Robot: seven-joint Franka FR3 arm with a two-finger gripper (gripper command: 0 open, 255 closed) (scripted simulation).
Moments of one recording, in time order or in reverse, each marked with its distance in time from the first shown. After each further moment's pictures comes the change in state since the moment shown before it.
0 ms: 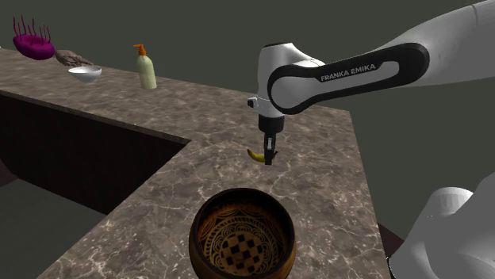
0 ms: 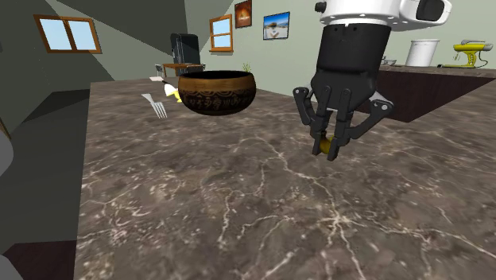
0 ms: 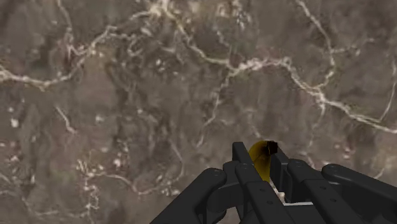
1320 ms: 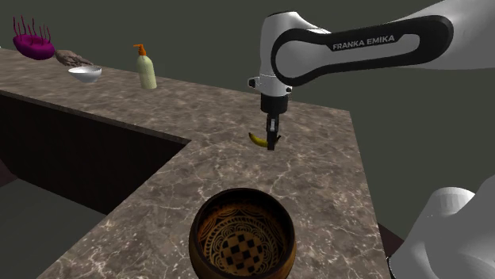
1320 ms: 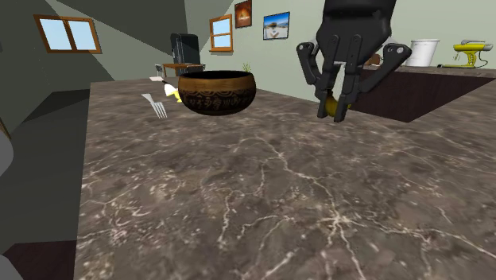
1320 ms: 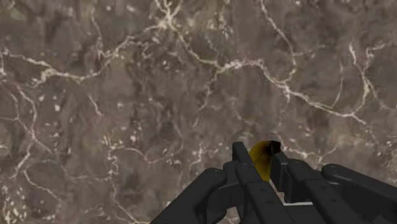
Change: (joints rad) arm 0.000 -0.026 -0.002 0.130 0.001 -0.159 -0.002
